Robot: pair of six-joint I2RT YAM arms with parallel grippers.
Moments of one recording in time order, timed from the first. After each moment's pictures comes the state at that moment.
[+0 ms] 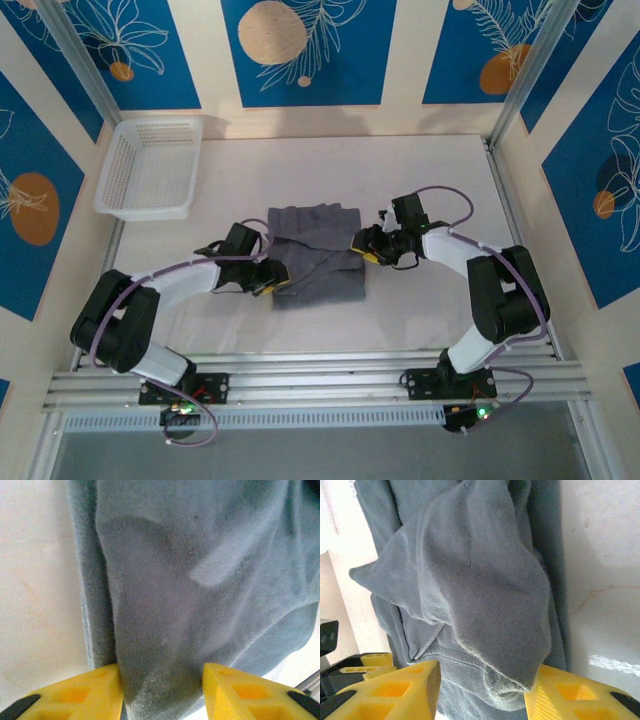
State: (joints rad) left arm -0.49 1.48 0.72 -0.30 0.42 -0.82; right arm 0.29 1.60 0.87 -0.29 -0.57 0.70
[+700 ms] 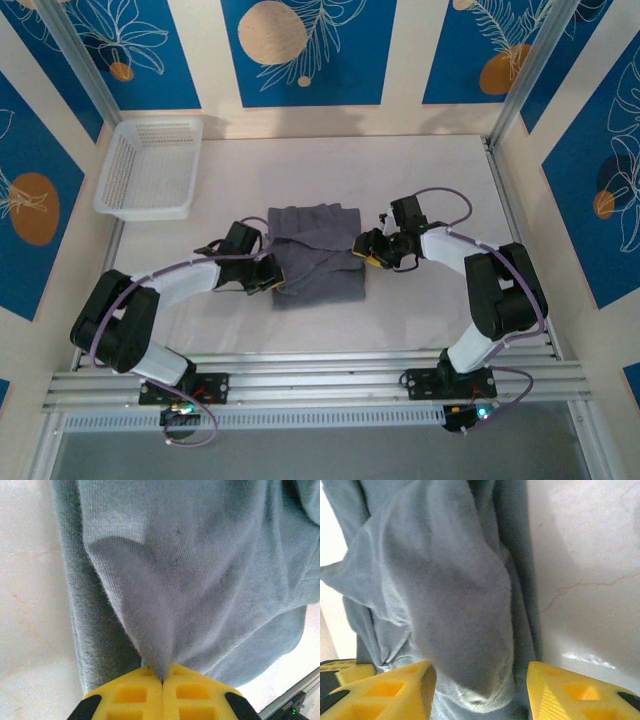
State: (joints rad) left arm -0.49 1.48 0.72 -0.29 0.42 -0.82; right arm 0.29 1.63 0.87 -0.32 -0.53 0.66
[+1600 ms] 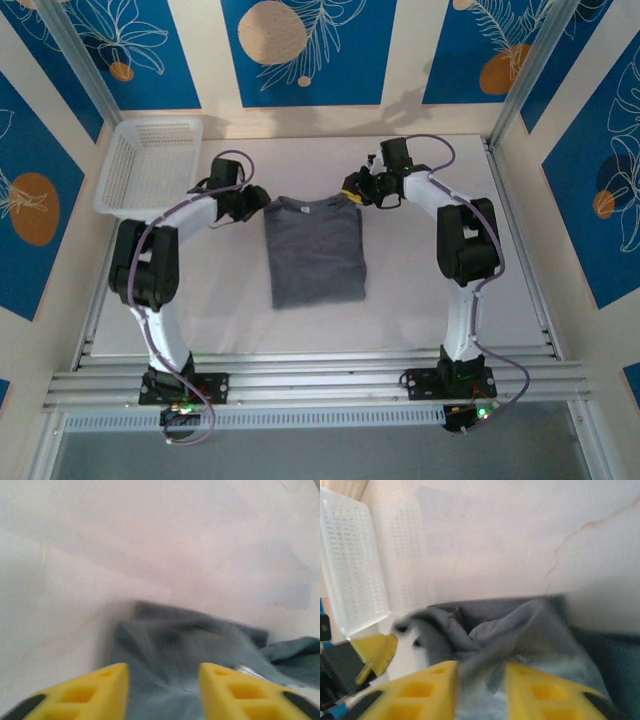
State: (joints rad) left arm -0.22 1.92 1.32 -0.28 0.31 -0.77; right arm 0.22 2.10 1.60 -0.41 -0.61 0.73
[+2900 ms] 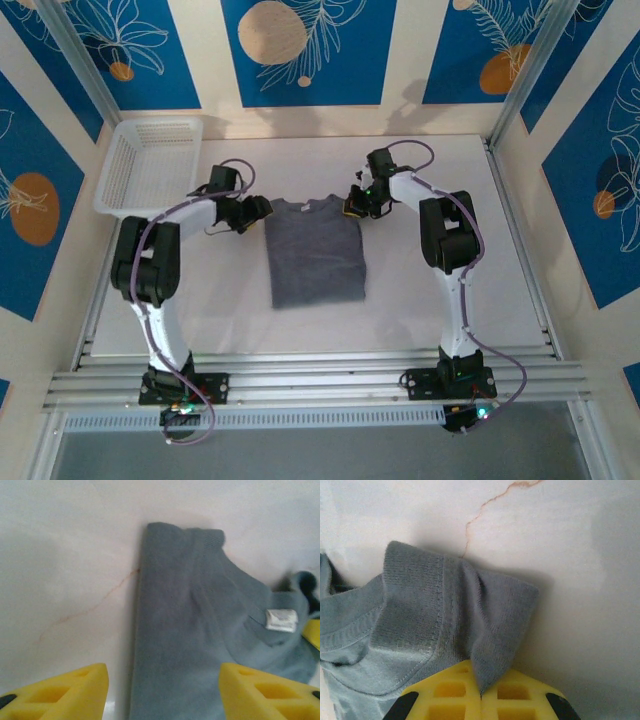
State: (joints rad) left arm -0.22 1.95 1.28 -0.34 0.38 -0.67; right arm 0.27 2.28 1.72 -0.62 -0.50 0.44
